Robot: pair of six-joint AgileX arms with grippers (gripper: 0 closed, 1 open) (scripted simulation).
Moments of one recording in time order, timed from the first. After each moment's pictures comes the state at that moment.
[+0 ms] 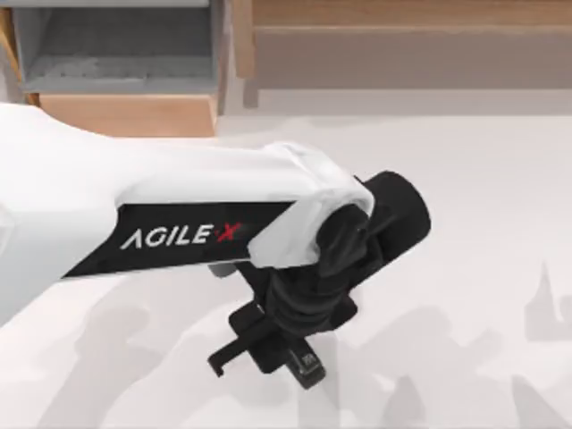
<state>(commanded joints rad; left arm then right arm) -0.94 1.96 1.33 -0.93 -0.20 -1.55 0.00 0.00 0.00 0.00 0.00 0.00</state>
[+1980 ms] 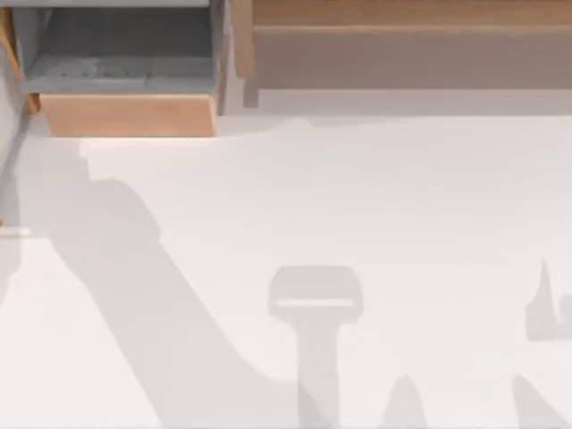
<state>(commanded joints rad) 0.36 2.37 2.01 -1.04 0.08 0.38 0.00 0.00 0.00 0.00 0.00 0.00</state>
